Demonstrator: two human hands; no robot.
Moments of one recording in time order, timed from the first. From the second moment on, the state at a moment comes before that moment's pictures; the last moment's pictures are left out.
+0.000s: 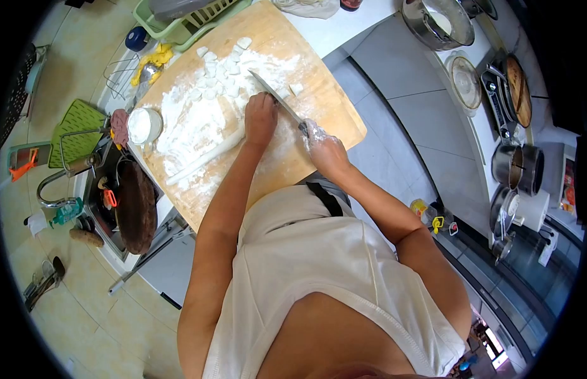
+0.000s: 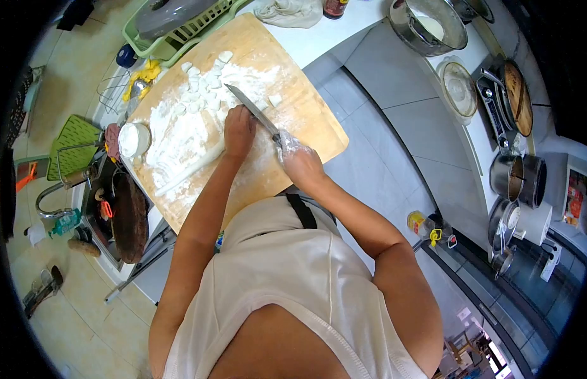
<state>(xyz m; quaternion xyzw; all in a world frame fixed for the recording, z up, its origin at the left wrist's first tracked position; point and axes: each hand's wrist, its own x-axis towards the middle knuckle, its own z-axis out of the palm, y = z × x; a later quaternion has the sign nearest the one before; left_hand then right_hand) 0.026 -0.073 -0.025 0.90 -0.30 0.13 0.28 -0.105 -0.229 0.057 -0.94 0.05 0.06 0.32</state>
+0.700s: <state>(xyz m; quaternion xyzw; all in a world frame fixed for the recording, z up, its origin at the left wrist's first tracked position) -0.004 -0.060 -0.034 0.91 -0.28 0.14 0.26 -0.129 -0.219 0.068 -0.94 0.05 0.08 0.34</state>
